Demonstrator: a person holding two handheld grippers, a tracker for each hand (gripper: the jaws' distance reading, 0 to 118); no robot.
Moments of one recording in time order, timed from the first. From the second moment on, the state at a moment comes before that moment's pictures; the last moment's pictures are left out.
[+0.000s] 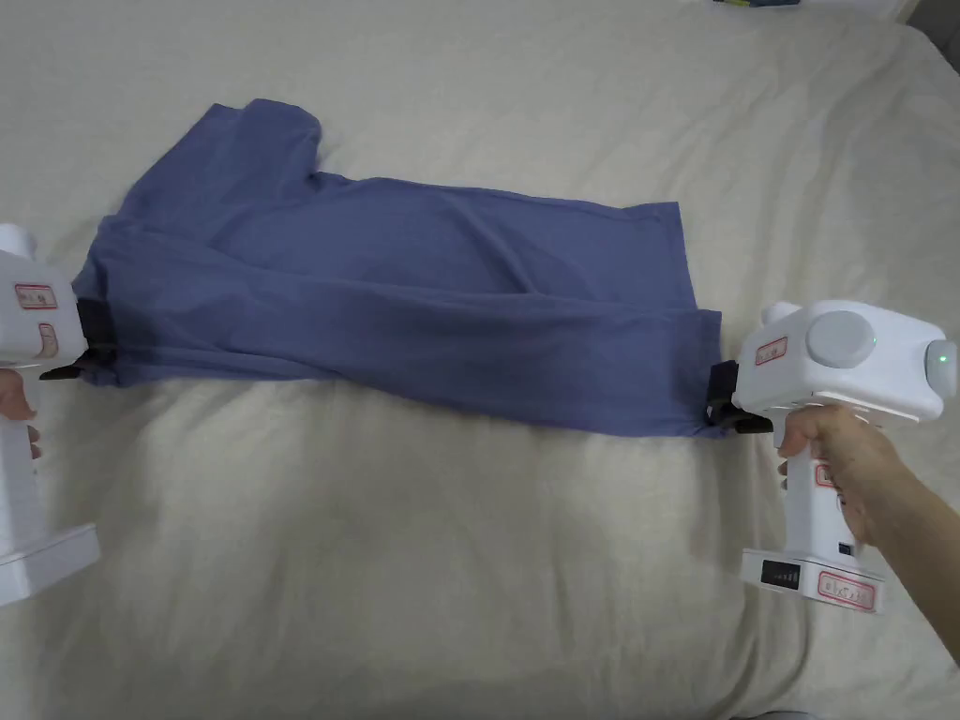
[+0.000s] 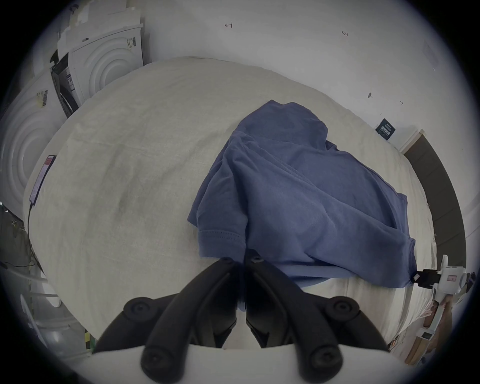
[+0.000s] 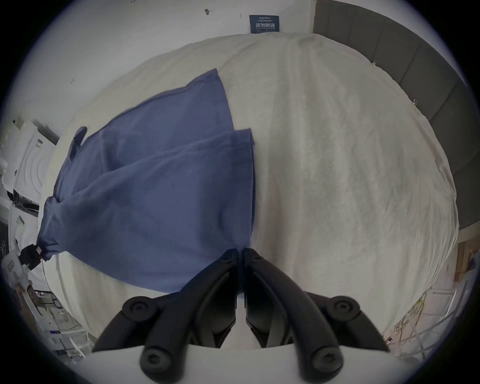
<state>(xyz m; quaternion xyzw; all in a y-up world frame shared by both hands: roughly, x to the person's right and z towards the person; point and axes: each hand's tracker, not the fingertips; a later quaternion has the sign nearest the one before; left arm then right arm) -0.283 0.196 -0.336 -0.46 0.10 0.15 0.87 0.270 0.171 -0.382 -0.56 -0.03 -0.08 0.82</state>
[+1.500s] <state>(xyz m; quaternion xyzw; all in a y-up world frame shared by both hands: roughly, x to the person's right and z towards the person) -0.220 0.287 -0.154 -0.16 0.16 0.00 0.97 0.243 0.310 -0.179 -0.16 0.01 -0.01 0.99</state>
